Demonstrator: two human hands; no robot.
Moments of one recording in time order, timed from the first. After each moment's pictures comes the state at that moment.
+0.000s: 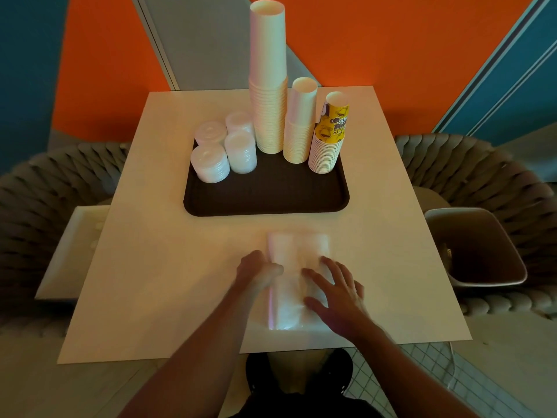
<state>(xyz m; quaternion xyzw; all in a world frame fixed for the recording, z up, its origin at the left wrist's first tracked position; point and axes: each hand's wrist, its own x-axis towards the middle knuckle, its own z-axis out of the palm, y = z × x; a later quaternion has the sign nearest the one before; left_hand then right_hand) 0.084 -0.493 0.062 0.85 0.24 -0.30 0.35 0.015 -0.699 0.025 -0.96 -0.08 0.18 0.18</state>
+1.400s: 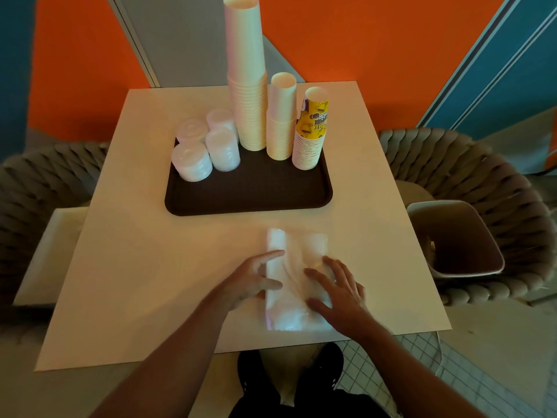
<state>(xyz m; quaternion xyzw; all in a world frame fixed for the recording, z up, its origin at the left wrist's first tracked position) 0.068 -0.489 0.040 0.69 0.06 -0.38 0.62 0.005 -0.738 0.016 -0.95 -0.06 0.19 0.24</state>
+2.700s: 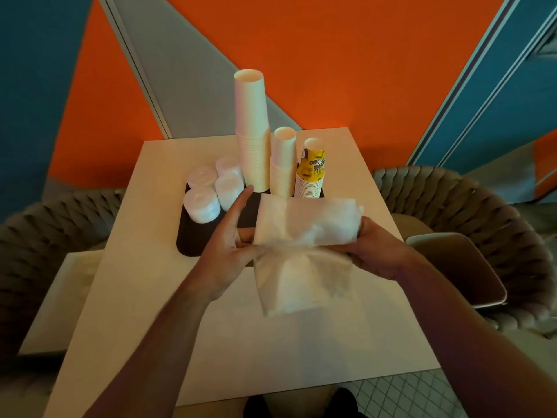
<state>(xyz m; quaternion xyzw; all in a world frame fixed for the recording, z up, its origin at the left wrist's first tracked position) 0.098 -0.471 0.220 0.70 -0.05 -0.11 0.70 0.119 -0.735 0.202 -0.64 -0.01 0.24 0.73</state>
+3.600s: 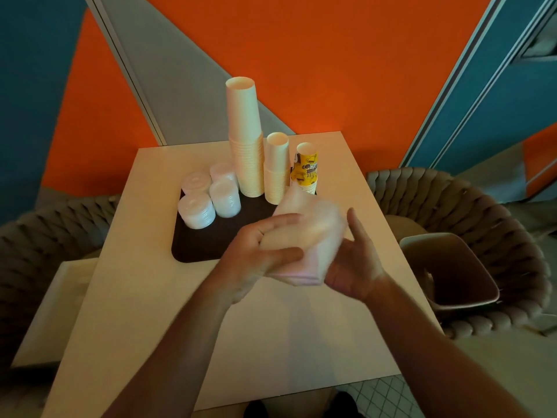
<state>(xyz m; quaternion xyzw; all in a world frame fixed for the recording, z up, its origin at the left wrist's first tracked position) 0.097 -0.507 0.232 0.67 -0.06 -0.19 0.72 0.103 -0.709 0.187 -0.31 0.07 0.28 0.91</state>
